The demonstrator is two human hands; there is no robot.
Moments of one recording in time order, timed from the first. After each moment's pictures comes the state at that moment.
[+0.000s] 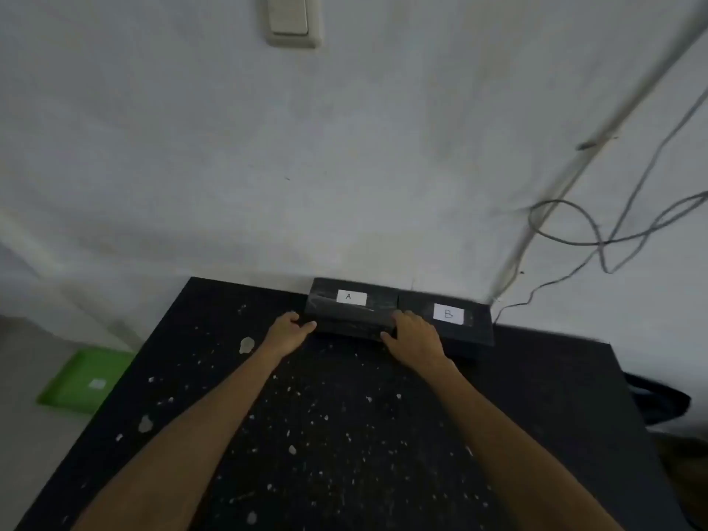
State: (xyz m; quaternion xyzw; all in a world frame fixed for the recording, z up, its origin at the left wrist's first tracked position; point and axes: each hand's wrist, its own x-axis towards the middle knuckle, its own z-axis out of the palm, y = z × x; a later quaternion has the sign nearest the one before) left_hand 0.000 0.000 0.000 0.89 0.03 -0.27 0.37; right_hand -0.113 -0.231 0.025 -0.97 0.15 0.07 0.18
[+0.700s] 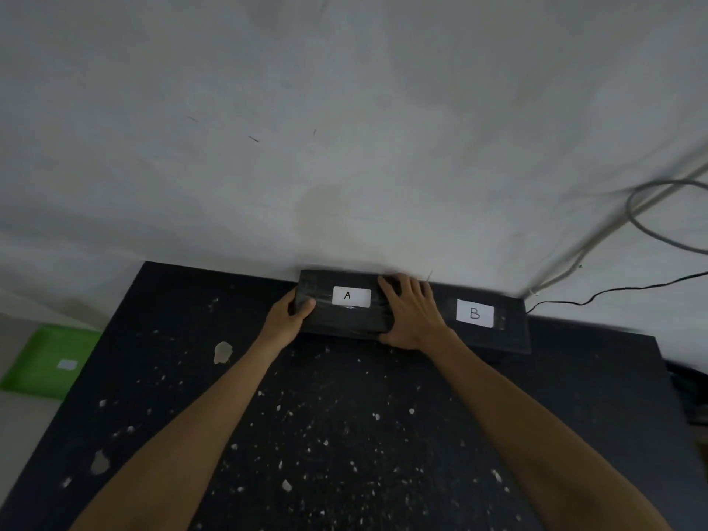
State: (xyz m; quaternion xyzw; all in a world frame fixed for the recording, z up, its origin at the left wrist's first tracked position) left_hand 0.093 -0.023 -0.092 0.81 -0.03 -0.29 0.51; right_hand 0.001 -0.273 -0.066 -0.99 0.04 0.14 0.03
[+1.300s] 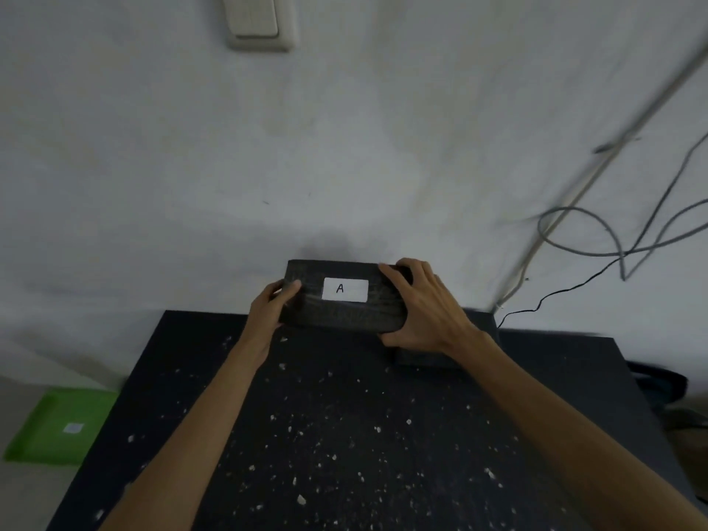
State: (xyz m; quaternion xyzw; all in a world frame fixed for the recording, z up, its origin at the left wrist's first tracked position) left_hand 0.076 -0.006 0.053 0.71 -0.03 -0.22 0.67; right_hand -0.063 -0.264 0.098 -0.99 -0.02 -0.12 0.11
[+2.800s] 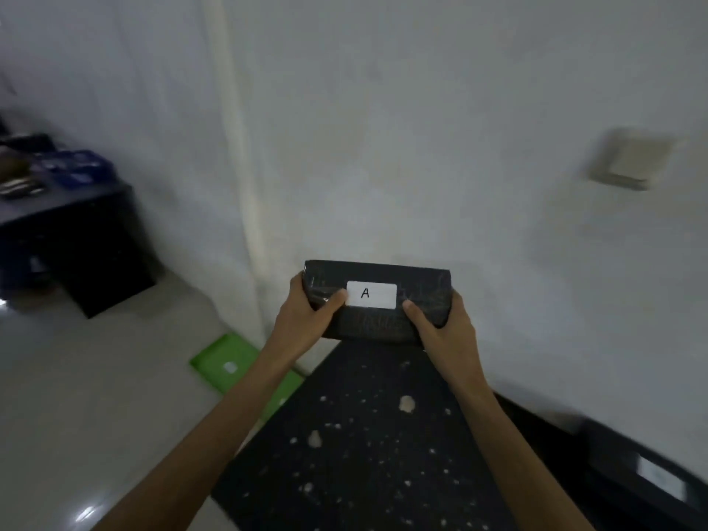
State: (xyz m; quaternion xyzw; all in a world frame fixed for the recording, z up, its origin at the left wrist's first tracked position) left_hand -0.007 0.338 0.192 0.81 0.06 0.09 0.58; right_hand -0.018 0.110 0.195 -0.83 0.03 -0.12 0.54
